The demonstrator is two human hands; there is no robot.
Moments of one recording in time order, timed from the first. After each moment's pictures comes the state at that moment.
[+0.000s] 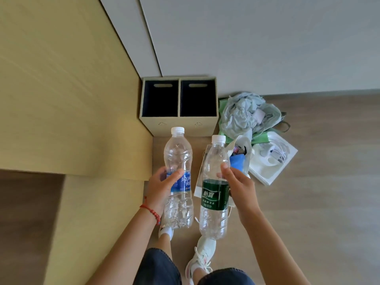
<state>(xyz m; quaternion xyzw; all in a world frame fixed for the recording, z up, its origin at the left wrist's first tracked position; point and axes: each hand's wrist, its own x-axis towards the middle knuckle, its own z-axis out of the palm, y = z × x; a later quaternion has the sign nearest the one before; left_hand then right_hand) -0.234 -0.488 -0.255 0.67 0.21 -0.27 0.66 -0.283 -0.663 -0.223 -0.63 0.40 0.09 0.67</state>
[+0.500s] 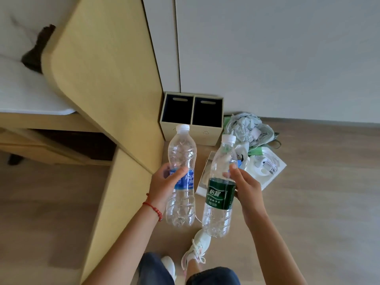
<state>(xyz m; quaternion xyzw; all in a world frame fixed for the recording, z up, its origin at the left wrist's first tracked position) -0.315 -0.440 -0.116 0.67 0.18 -0.20 0.69 -0.362 -0.622 -0.088 -0.66 0.33 0.05 0.67</state>
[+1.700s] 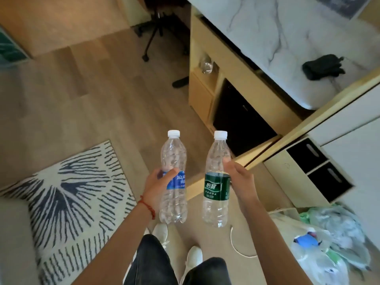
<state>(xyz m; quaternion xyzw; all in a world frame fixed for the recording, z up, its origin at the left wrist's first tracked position) -0.611 -0.190 -0.043 0.50 0.52 0.12 0.68 -0.465 -0.324 -0.011 -0.76 -0.04 0.36 0.54</state>
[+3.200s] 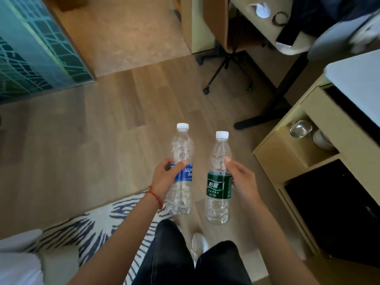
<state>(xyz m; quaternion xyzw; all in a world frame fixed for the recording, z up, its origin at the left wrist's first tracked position) -0.651 0.364 -0.032 0.51 0.53 0.22 0.65 -0.497 0.246 -0.002 -0.75 -0.12 0.40 0.52</state>
